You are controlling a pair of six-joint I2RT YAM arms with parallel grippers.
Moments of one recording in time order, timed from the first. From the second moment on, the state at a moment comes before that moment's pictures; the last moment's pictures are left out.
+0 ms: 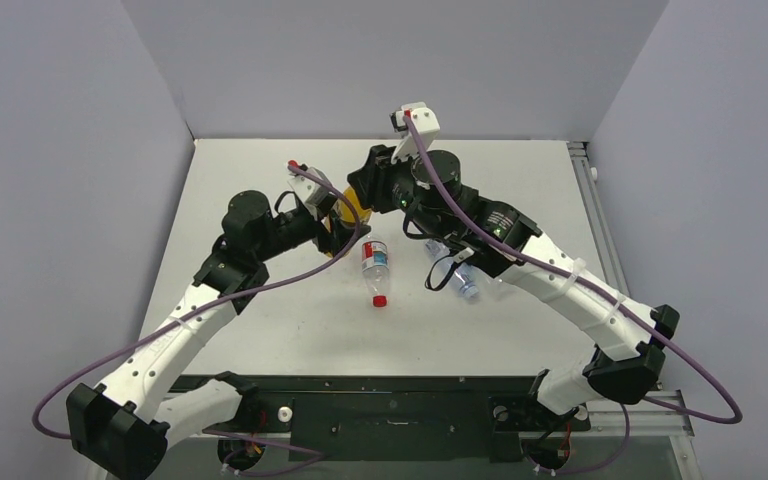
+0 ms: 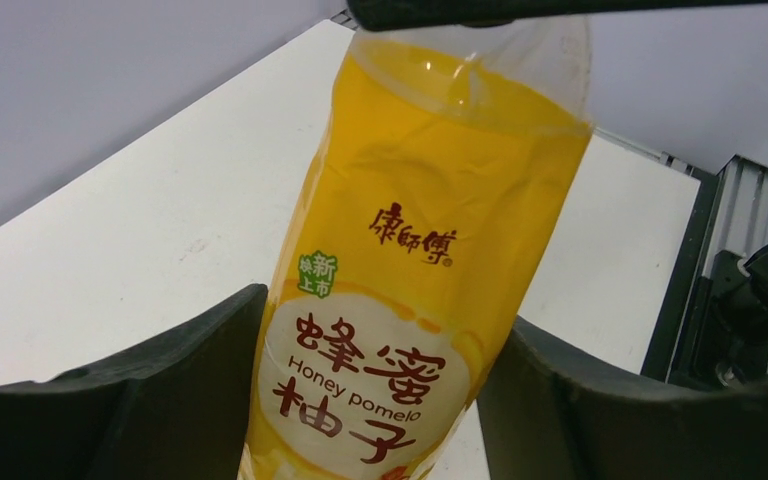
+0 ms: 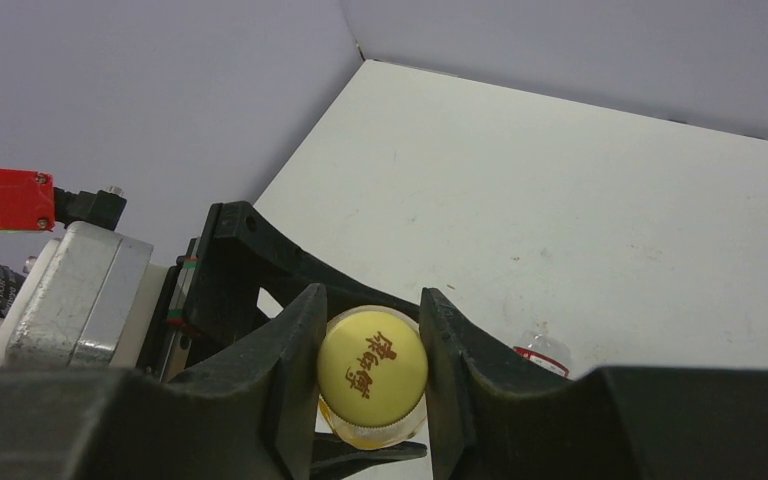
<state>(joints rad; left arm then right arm) -0.48 1.06 0.94 0.04 0.50 -0.07 0.98 1.47 1.71 -0.43 0.31 0.38</state>
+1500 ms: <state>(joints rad) -0.47 0.95 0.85 0.10 0.45 -0.23 1.09 1.63 2.03 -0.62 0.52 0.42</state>
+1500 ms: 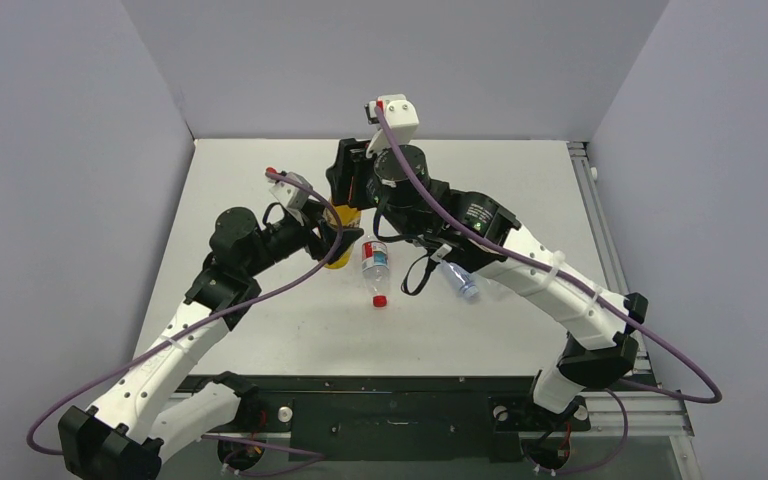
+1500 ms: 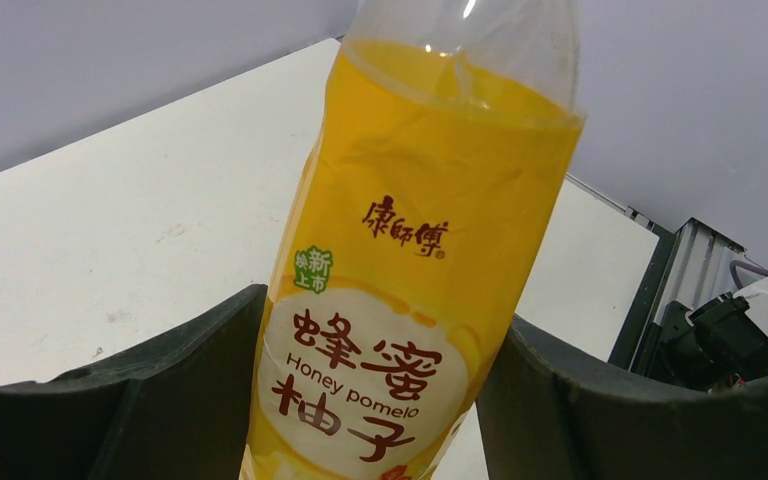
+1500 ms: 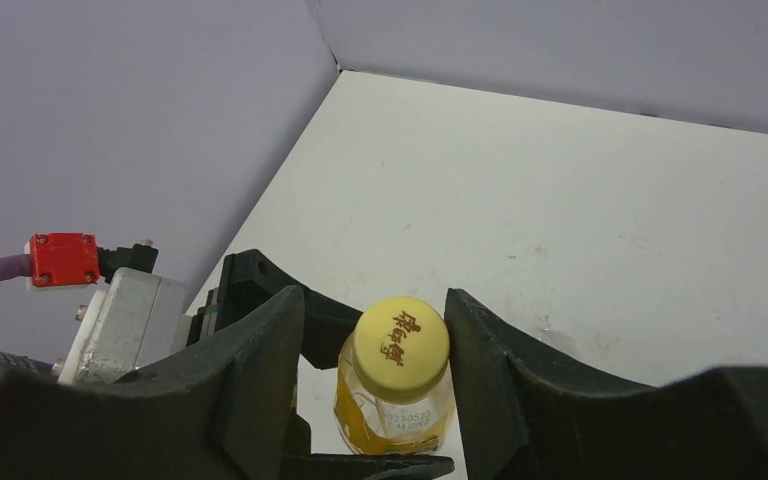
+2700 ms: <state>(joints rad) -0.35 0.92 0.93 0.28 1.00 -0.64 0.91 1.45 1.88 -0.36 -0.37 0.25</state>
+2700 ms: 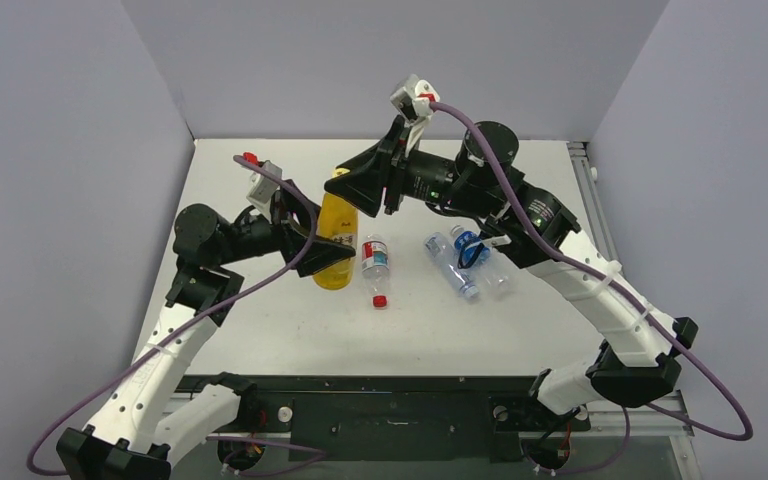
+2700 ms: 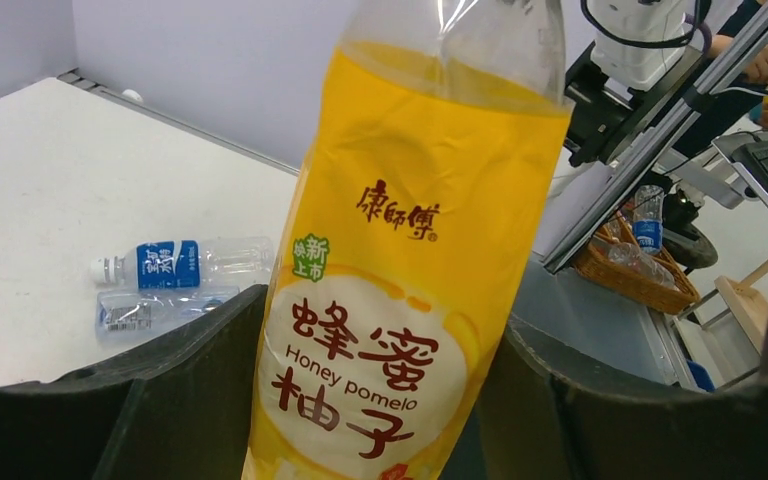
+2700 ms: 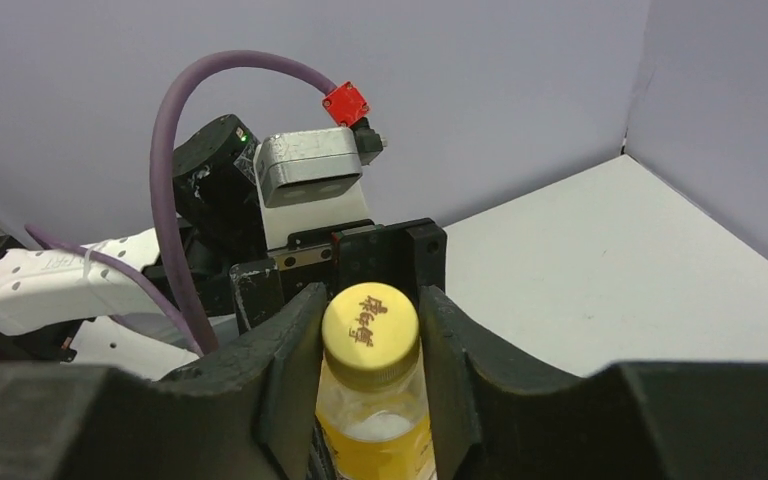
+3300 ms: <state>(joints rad) -0.41 0.89 0.88 0.16 0.55 -0.23 1.10 1.60 2.10 -0.55 0.43 0.34</state>
